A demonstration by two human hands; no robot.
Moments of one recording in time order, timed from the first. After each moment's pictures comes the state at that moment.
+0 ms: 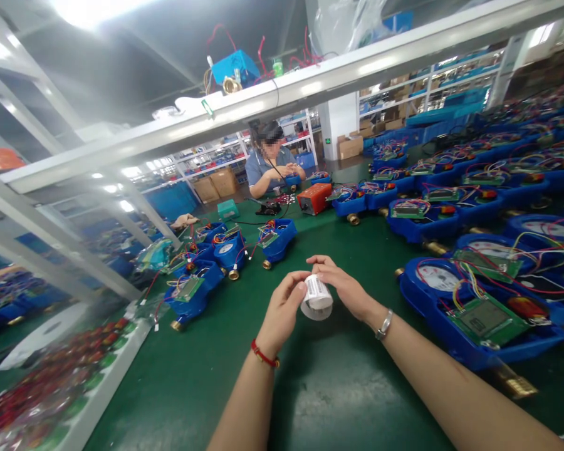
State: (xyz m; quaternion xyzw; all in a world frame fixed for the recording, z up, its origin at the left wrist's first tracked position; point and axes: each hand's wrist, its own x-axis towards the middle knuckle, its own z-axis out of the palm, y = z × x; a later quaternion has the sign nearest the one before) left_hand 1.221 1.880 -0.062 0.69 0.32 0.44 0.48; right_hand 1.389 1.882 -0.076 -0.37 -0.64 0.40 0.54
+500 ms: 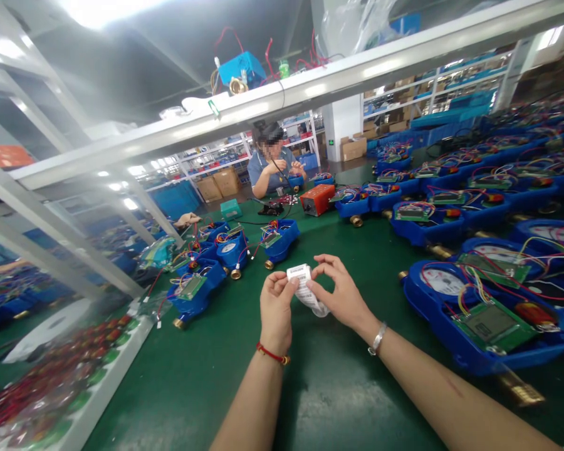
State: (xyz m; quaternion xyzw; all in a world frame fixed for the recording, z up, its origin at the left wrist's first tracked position) left_hand 1.231 1.888 -0.075 0.46 0.35 0.61 0.54; right_hand 1.371 1.876 -0.083 -0.45 -0.61 0.22 0.61
